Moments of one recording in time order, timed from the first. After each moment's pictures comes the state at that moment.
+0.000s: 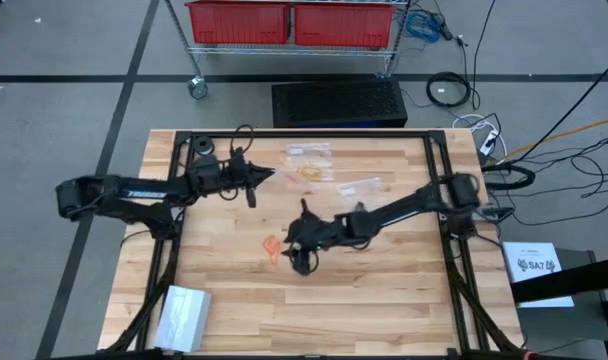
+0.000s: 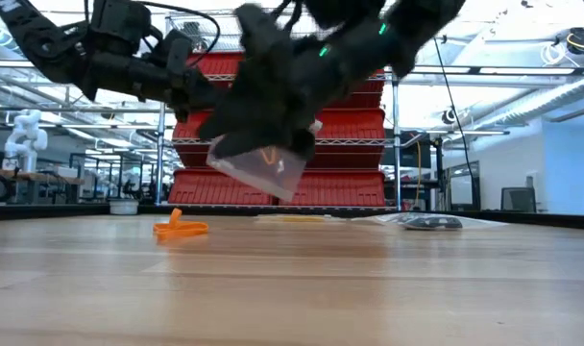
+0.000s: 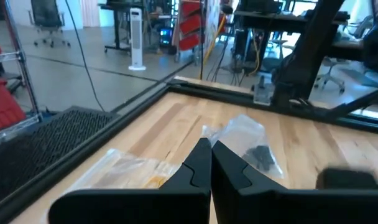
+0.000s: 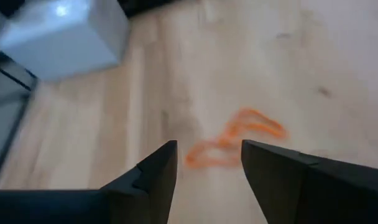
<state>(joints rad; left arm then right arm) 0.41 1.15 0.34 0.74 0.15 -0.07 0.16 1.94 1.22 0.10 0.09 0.41</state>
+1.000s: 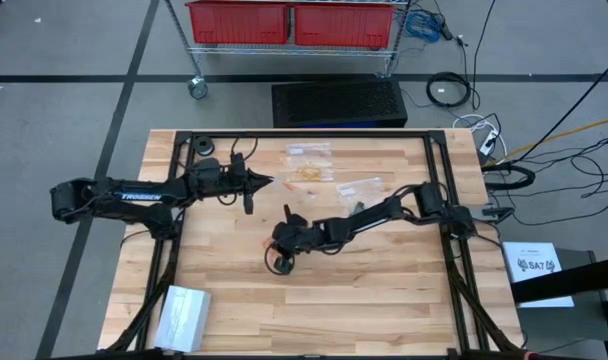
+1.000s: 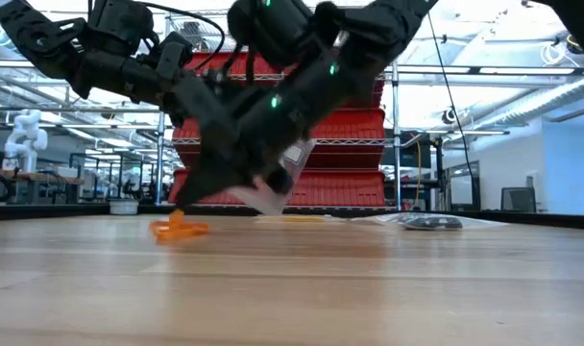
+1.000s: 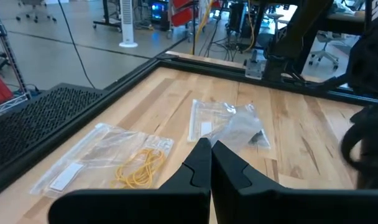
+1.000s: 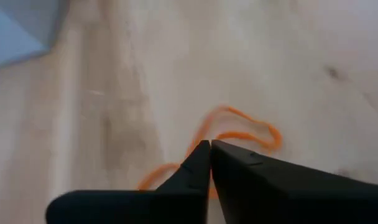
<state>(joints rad) 0.38 1.07 0.34 0.57 0.15 -0.07 0.14 2.23 1.43 0.11 0.14 0.47</state>
